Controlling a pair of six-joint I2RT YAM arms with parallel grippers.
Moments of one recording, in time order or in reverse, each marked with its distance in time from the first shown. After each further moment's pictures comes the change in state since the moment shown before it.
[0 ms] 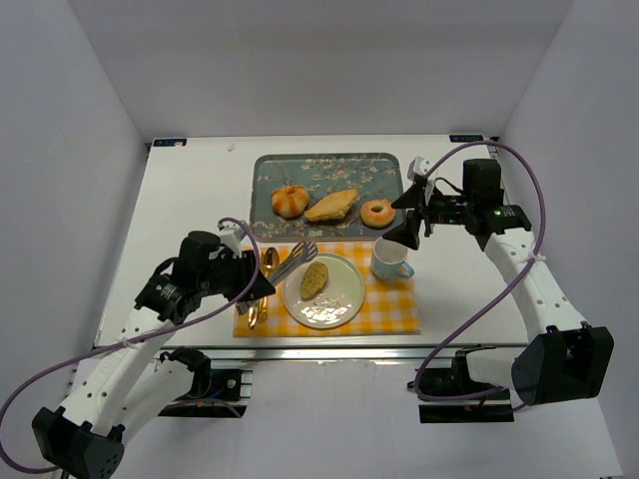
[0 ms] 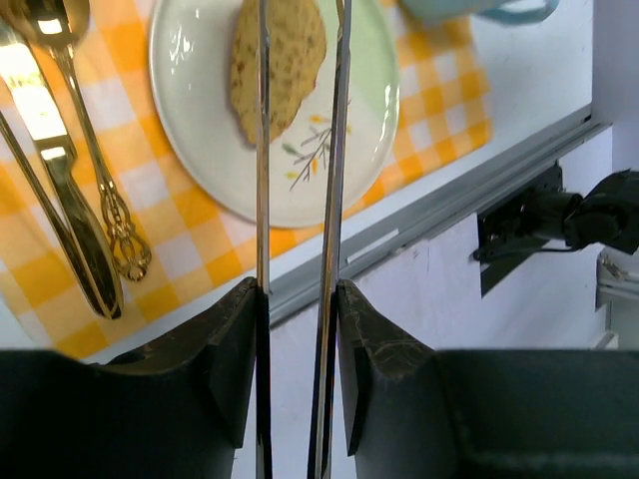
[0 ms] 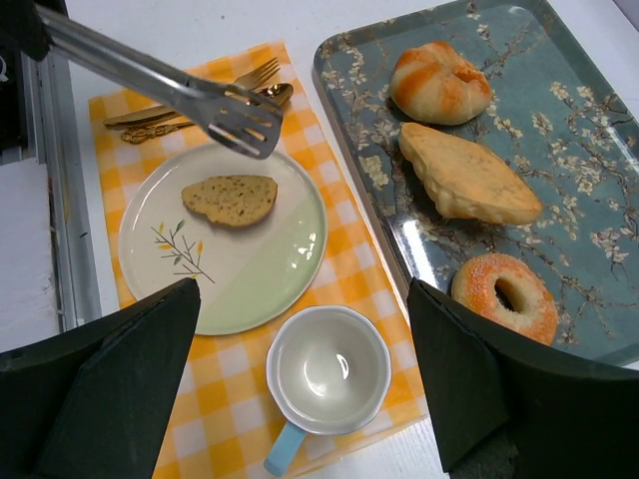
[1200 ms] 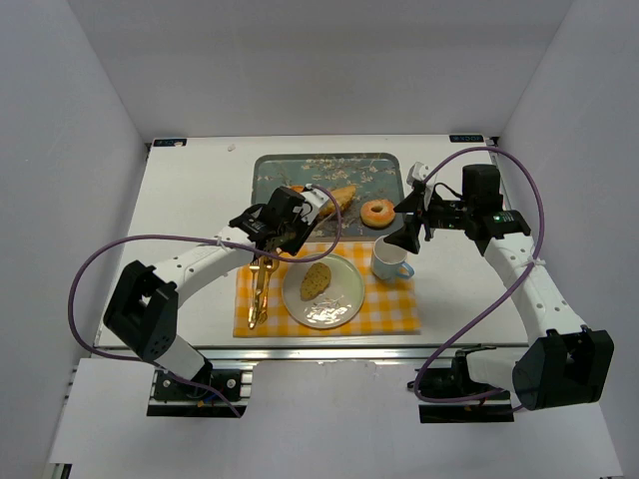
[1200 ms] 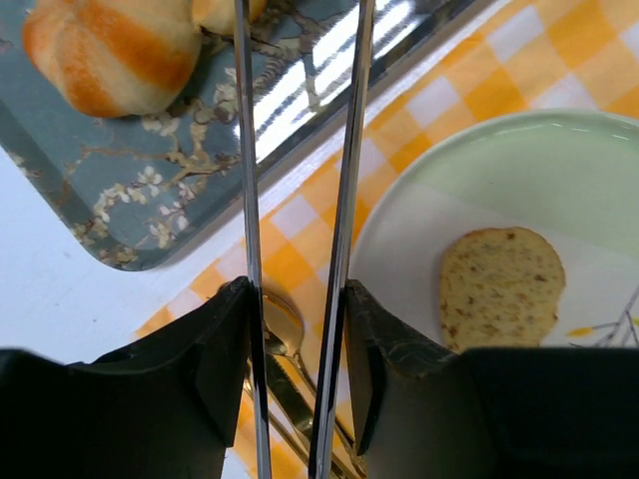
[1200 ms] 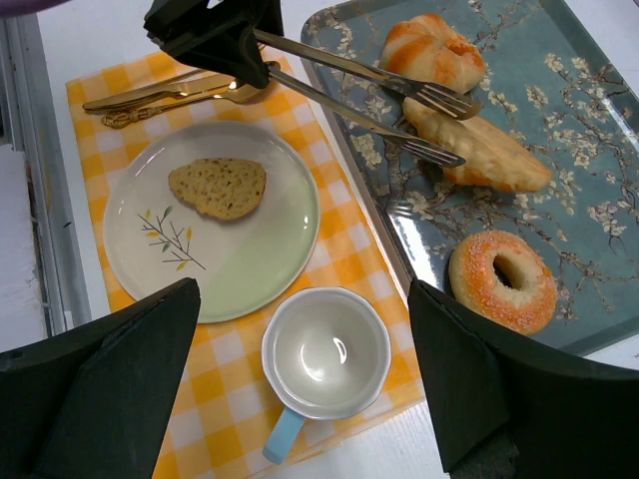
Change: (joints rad) left arm -0.225 0.756 0.378 0.294 -0.509 0.623; right arm -0.001 -0.023 -0.047 0.013 0.045 -0.008
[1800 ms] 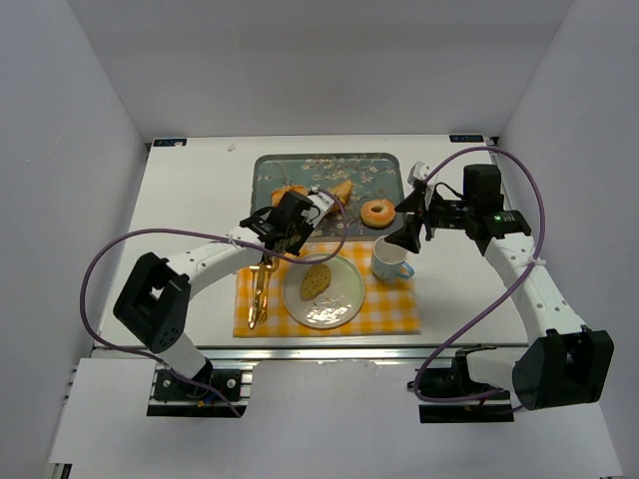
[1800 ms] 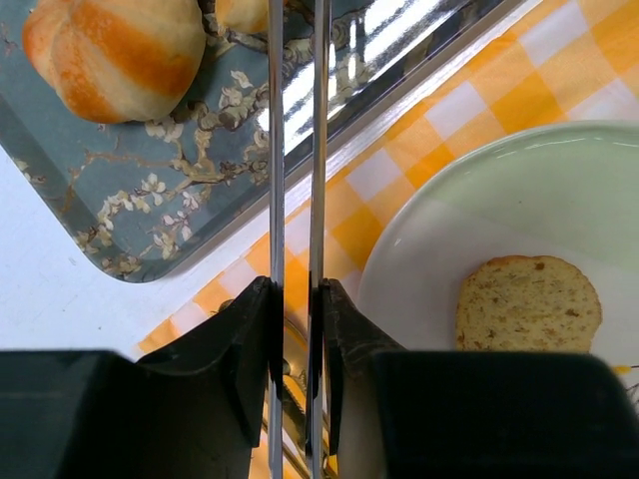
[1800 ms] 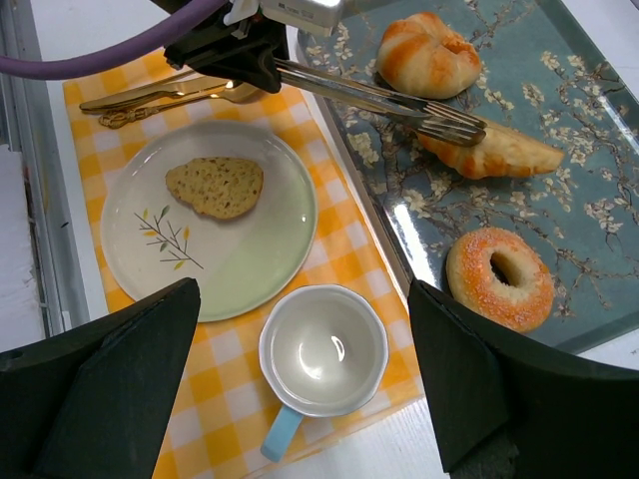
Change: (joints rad) left arm -0.024 0.072 0.000 0.056 -0.097 0.018; right arm -0.006 0.000 0.000 -0.001 0.000 -0.001
